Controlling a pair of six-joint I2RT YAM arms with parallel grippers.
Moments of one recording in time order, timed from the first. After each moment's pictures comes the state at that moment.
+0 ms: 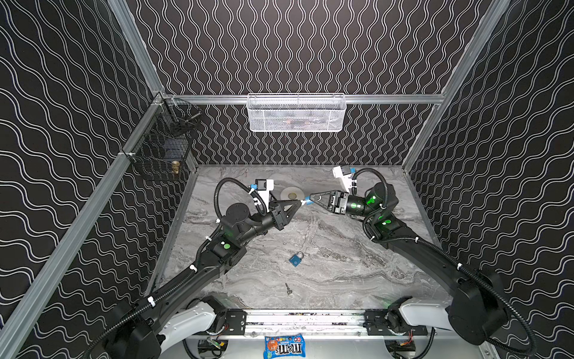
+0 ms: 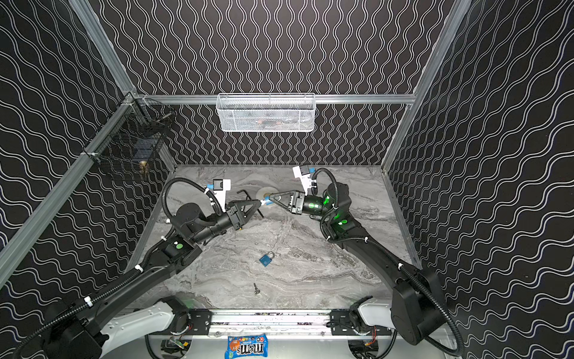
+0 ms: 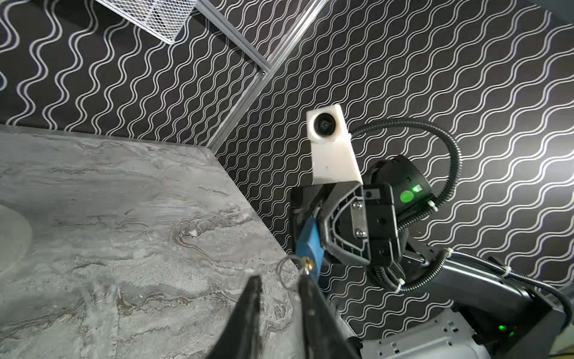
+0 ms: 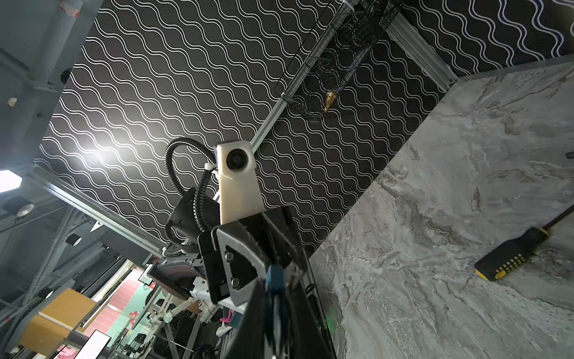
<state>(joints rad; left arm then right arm) -0.62 1.04 0.76 0.36 0.40 -0.74 0.49 1.31 0.91 0.57 -0.95 1.03</state>
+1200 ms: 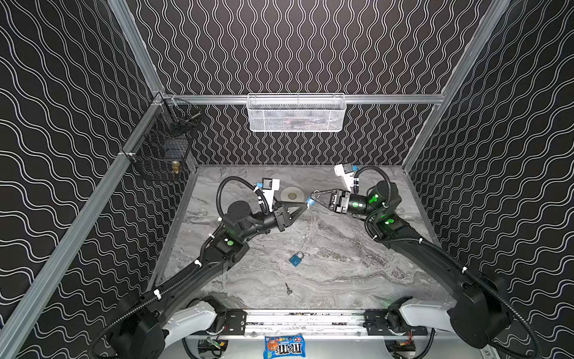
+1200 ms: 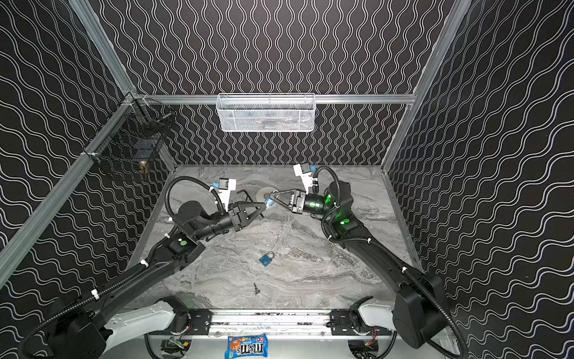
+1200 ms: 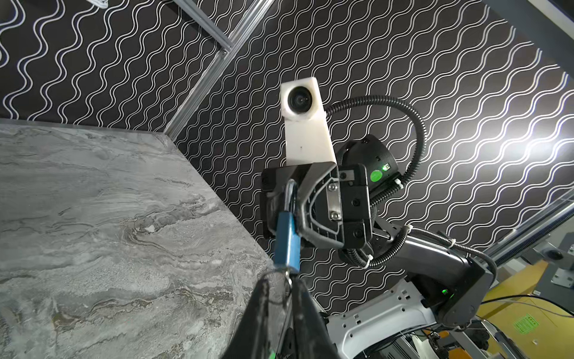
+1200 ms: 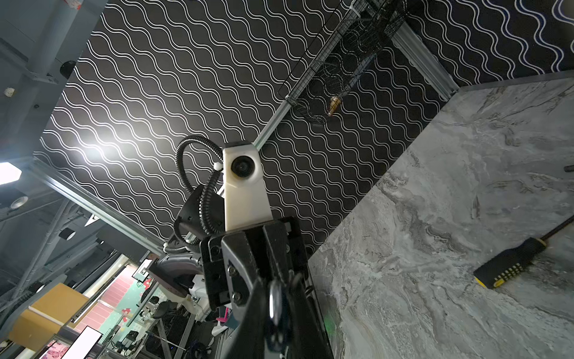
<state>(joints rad) -0.62 1.08 0.75 0.46 0.55 -0.81 0.49 1.28 0.94 0.52 -0.92 0.99</state>
